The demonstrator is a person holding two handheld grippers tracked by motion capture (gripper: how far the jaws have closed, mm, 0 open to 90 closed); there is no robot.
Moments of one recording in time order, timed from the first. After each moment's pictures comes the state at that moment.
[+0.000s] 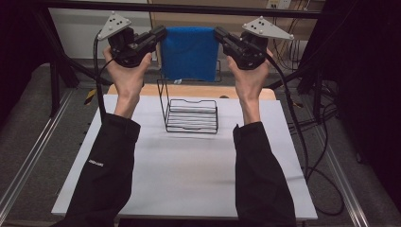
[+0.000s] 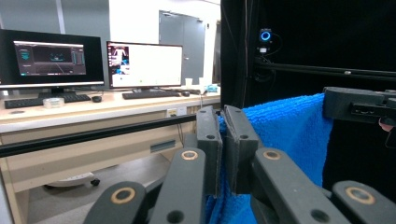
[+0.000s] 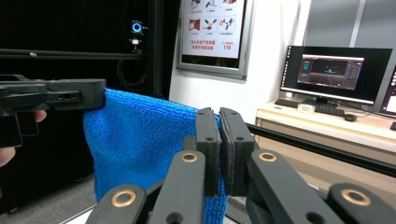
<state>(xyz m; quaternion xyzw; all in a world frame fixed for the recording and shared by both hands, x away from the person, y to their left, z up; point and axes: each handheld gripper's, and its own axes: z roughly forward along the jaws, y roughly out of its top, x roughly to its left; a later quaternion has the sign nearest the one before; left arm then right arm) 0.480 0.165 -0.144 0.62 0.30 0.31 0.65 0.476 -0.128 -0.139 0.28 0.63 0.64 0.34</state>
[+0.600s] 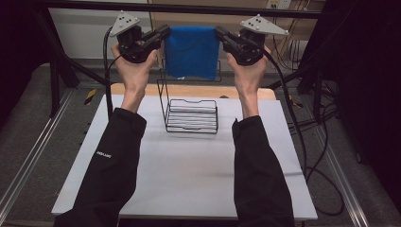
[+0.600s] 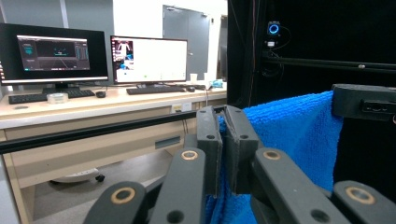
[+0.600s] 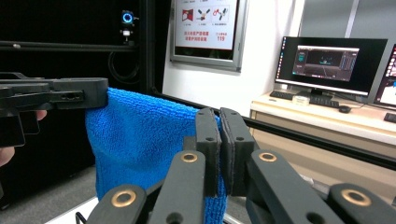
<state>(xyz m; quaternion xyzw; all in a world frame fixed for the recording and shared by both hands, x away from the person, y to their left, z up) 0.508 0.160 -0.158 0.62 0.31 0.31 0.65 0.500 -0.131 -0.147 0.30 0.64 0.62 0.34</state>
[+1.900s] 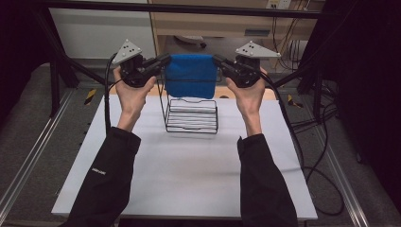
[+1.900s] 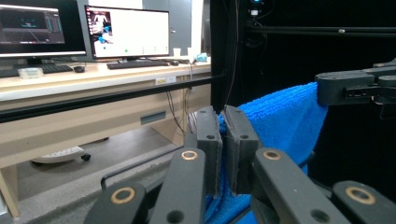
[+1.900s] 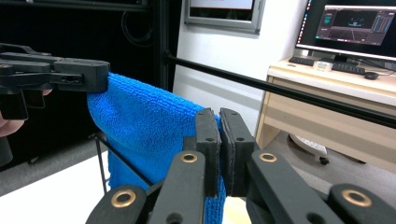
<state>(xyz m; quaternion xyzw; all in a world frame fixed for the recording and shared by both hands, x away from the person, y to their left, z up) 0.491 0.169 -0.211 0.67 0.29 0.27 0.63 0.487 -0.136 -0.197 0.29 0.69 0.59 0.30</state>
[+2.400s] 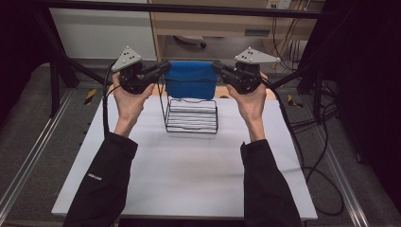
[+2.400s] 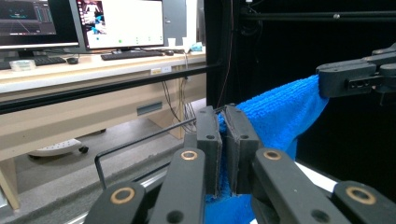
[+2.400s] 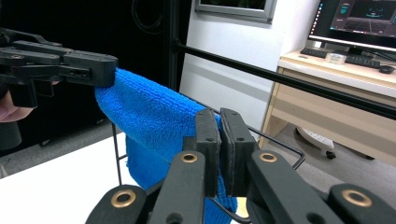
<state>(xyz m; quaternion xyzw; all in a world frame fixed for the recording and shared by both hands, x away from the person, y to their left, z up) 0.481 0.172 -0.220 0.69 0.29 0.27 0.61 0.476 -0.137 -0.204 0.28 0.71 0.58 0.29</state>
